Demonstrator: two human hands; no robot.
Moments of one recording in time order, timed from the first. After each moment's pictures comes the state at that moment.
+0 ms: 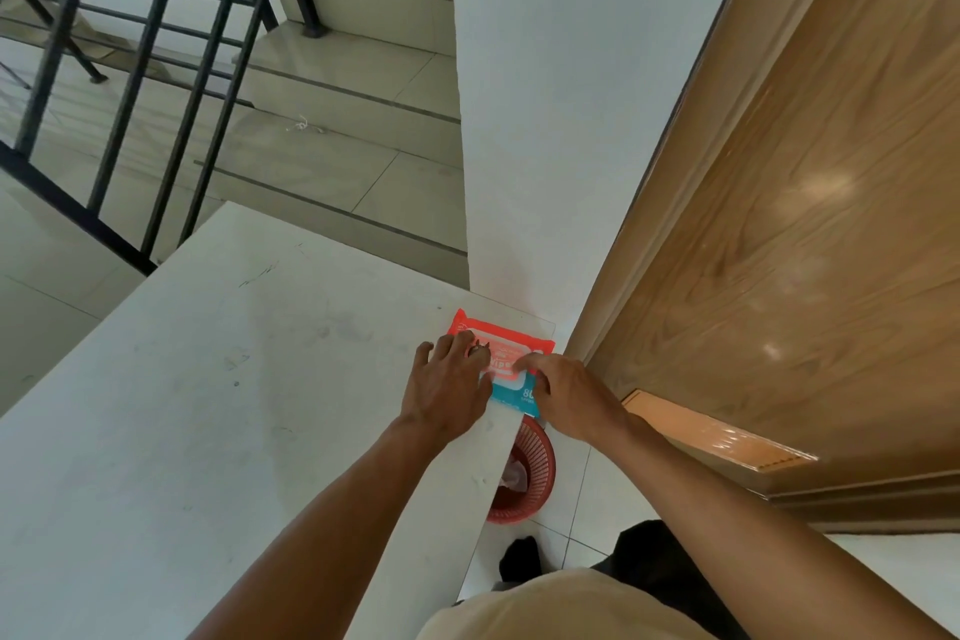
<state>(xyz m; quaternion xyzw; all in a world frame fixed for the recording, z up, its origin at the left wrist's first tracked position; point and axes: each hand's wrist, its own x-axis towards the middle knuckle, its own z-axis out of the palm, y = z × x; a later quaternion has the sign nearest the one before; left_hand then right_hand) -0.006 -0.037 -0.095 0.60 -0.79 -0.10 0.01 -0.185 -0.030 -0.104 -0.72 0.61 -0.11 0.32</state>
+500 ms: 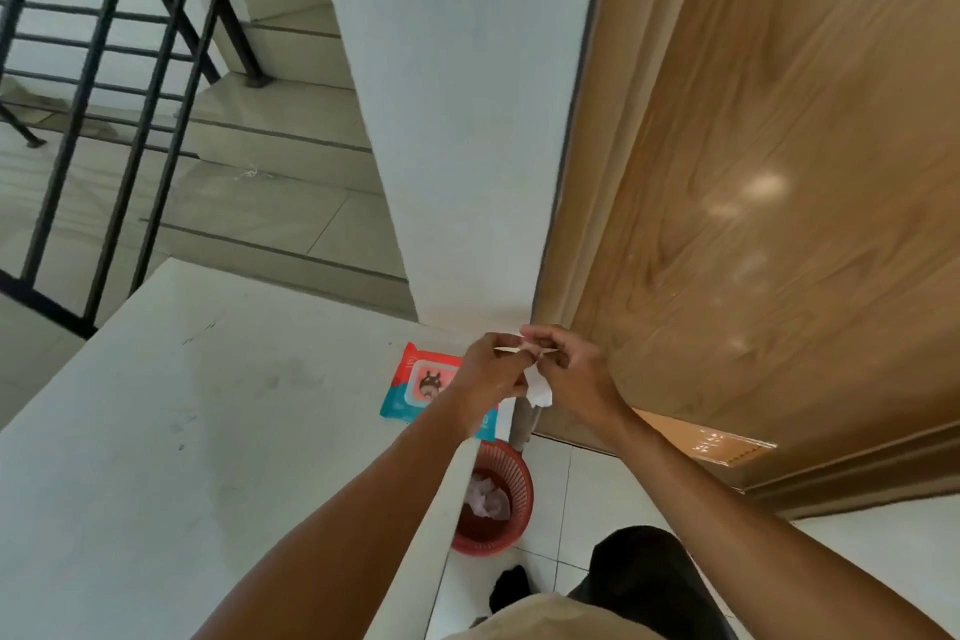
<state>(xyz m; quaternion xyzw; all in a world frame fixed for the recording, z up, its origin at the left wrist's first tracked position) -0.104 -0.062 -0.033 0.58 -0.43 -0.65 0.24 -0.236 -0.035 -0.050 -0.51 0.61 -0.42 0.44</state>
